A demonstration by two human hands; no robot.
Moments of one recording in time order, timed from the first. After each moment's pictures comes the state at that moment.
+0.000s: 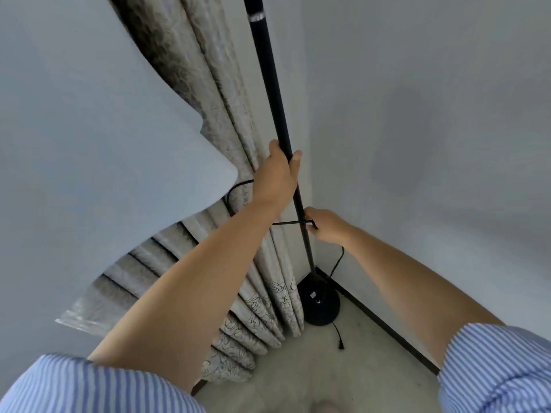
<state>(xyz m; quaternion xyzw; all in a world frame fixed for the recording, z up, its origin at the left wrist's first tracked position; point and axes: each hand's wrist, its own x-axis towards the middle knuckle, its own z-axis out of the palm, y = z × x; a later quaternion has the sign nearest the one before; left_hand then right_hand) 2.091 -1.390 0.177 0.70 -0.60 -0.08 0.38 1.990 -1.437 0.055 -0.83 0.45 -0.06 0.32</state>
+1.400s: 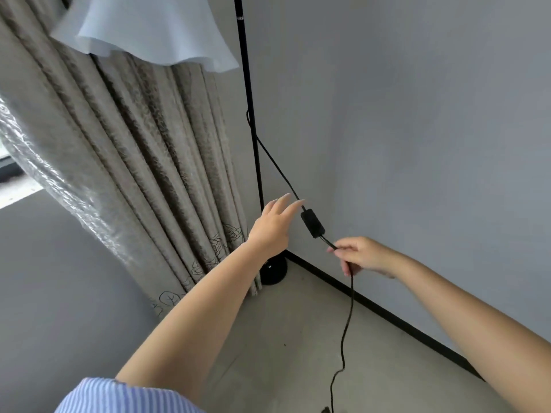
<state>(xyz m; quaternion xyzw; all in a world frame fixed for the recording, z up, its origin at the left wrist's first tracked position) 1.983 -1.087 0.115 0.58 -0.79 -0.13 0.14 1.778 -1.069 0.107 -0.67 0.52 -0.12 0.51</state>
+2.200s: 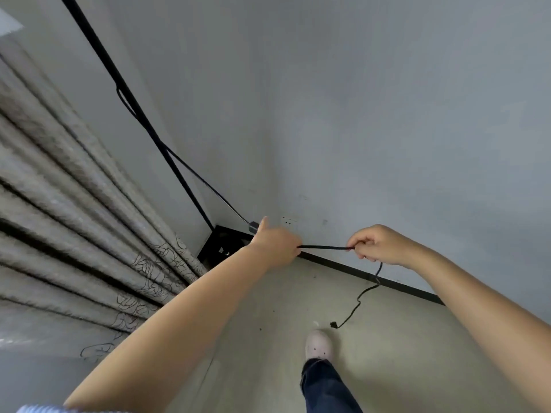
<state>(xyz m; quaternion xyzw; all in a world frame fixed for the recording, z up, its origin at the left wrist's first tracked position) 1.858 -1.166 0.039 0.40 -0.89 -0.09 -0.19 1.652 -1.107 0.049 -0.61 0.66 -0.10 0.43</state>
